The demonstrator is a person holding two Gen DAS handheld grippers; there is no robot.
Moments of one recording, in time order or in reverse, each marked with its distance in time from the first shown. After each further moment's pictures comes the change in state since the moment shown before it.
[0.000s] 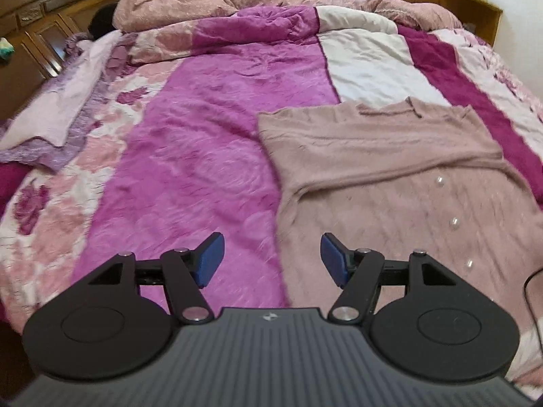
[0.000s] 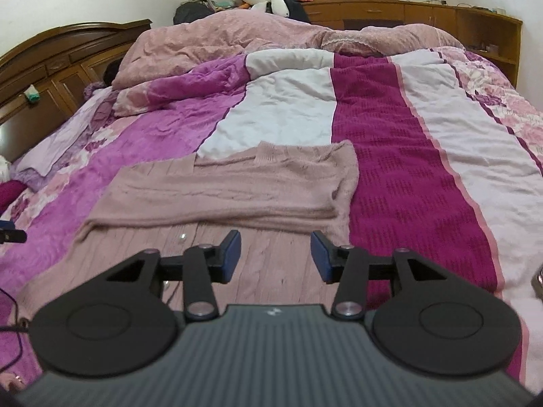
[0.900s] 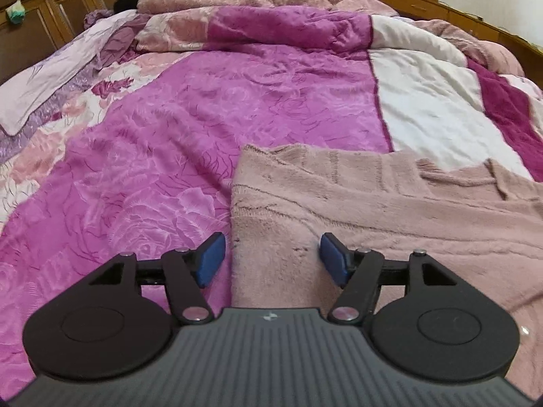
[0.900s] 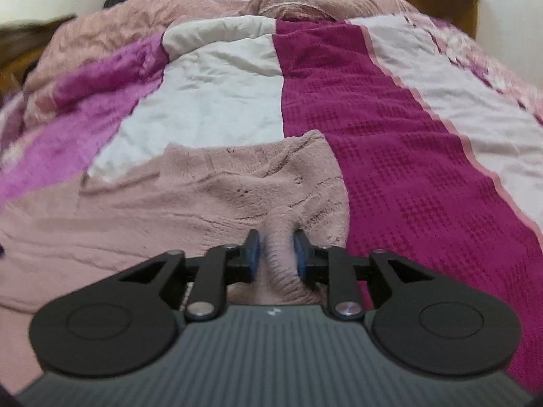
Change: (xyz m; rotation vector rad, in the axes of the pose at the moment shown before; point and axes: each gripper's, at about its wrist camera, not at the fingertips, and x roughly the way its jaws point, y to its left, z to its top) left arm 0.208 -0.032 0.084 -0.194 -0.076 0.071; right arm 0.172 -0.031 0.034 0.139 0.033 -0.208
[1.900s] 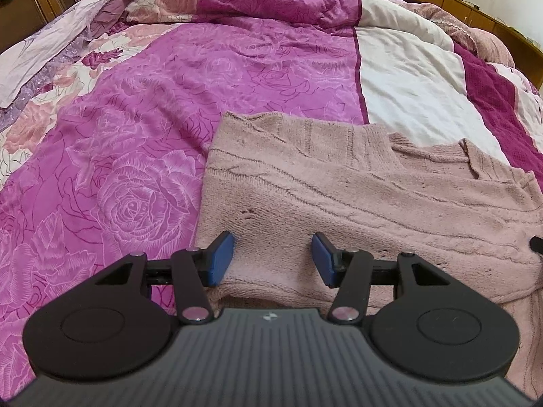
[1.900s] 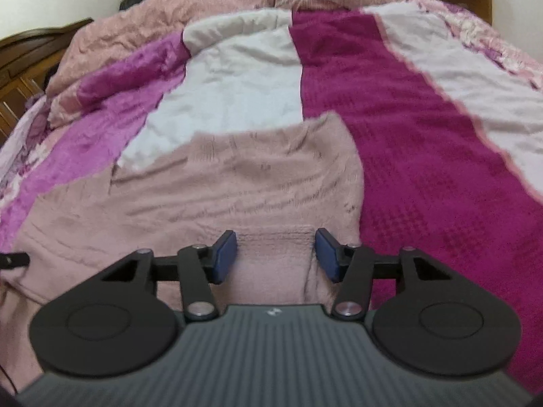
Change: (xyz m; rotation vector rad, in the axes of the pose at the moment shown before) left arm -0.015 -0.010 -0.009 -0.035 0.102 -0.052; right arm -0.010 -0.002 -0.015 -0.003 0.038 0.090
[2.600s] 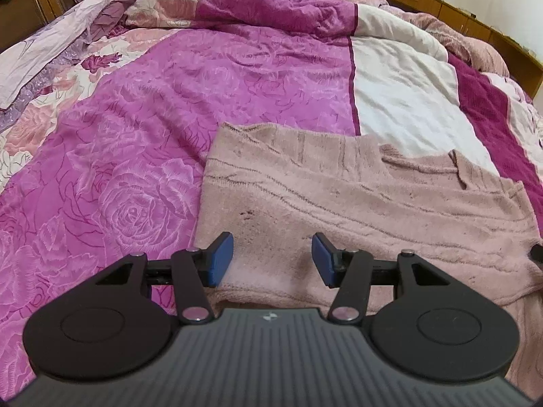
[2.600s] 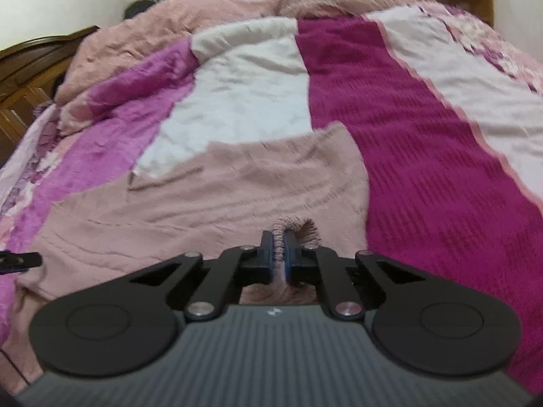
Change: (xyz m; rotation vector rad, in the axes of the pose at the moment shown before) left arm -0.013 -0.001 0.005 -0.021 -0.020 -0.028; right arm -0.027 0.008 0.007 0.001 -0.032 0.032
